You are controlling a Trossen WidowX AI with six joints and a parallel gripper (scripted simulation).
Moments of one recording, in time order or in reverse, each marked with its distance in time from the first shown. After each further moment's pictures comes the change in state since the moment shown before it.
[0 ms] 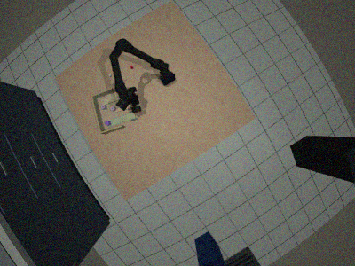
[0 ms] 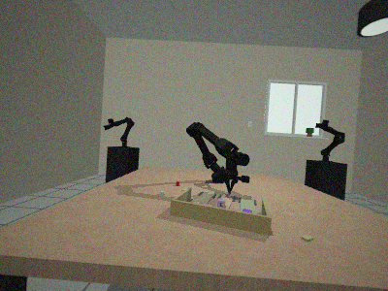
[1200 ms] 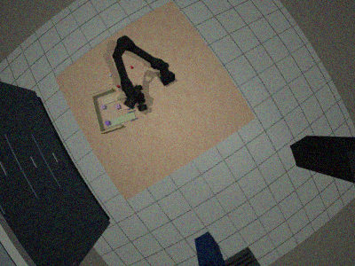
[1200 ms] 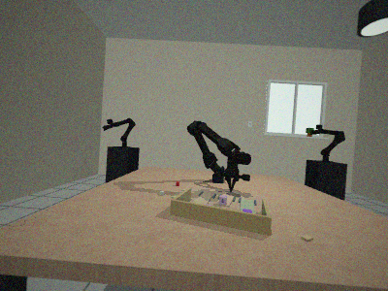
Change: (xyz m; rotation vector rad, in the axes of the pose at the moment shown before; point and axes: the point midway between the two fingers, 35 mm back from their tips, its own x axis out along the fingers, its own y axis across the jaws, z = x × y) arm -0.002 0.001 -0.047 -0.002 0.003 0.009
